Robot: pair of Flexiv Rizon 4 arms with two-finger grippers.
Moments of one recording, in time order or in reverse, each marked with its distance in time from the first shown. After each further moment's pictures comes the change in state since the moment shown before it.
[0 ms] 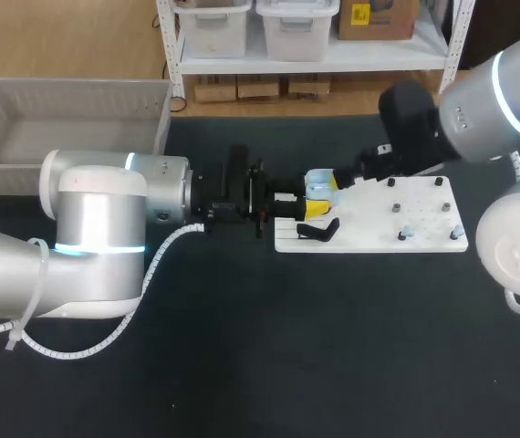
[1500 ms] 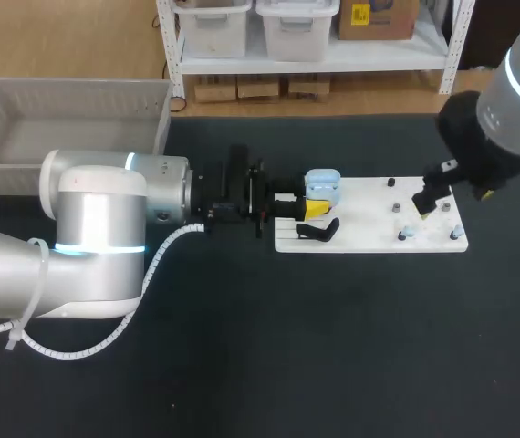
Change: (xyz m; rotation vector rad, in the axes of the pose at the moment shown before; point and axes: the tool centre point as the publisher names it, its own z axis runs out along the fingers) left arm 0.000 0.000 0.000 0.000 0.000 0.000; right arm 0.082 -0.093 -0.066 0.373 0.298 0.041
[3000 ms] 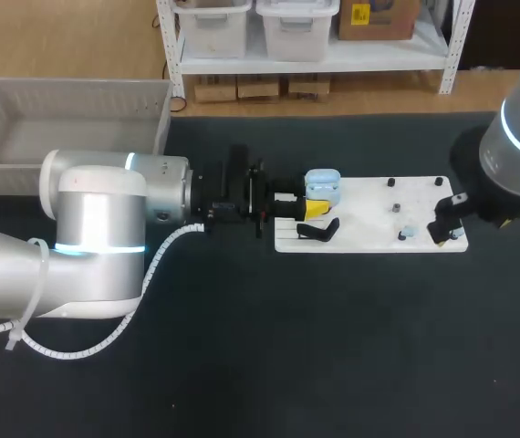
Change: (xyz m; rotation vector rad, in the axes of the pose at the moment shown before) left arm 0.000 0.000 0.000 0.000 0.000 0.000; right arm 0.034 -0.018 0.023 0.096 0.012 0.053
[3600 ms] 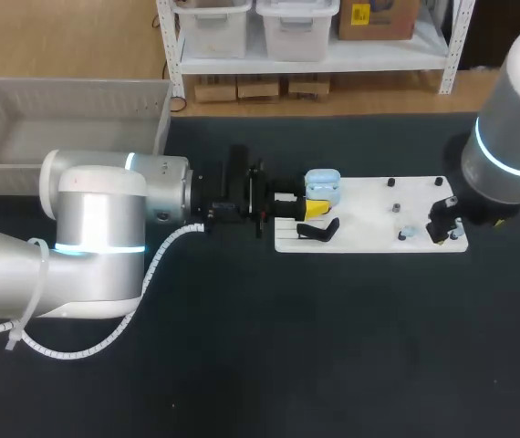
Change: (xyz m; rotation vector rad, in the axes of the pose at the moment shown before) left arm 0.000 0.000 0.000 0.000 0.000 0.000; right arm -0.007 -0.003 0.017 0.078 -0.011 -0.004
